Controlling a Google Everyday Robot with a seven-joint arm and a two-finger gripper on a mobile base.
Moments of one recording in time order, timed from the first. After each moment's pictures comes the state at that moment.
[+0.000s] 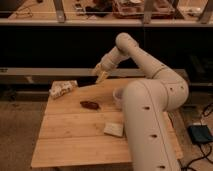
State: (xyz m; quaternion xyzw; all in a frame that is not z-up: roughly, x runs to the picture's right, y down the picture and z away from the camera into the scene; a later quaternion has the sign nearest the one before) arm -0.044 -0.088 0.830 -0.29 -0.41 -0.05 0.86
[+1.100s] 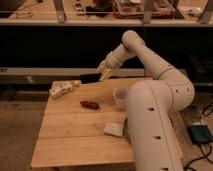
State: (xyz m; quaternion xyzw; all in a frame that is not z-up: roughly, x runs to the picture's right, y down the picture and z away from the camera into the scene) arm -0.021 -0.096 0.827 -0.29 -0.41 -0.03 0.87
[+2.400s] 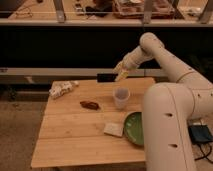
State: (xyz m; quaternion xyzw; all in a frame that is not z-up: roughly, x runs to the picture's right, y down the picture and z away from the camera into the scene) arm 0.083 -0.092 0.835 -0.27 -0.33 0.05 0.90
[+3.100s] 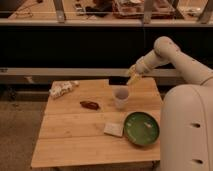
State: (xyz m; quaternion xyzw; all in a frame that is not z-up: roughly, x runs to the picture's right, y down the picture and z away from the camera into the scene) arm 0.157 -0.068 0.816 -0.25 -0.29 0.10 0.92
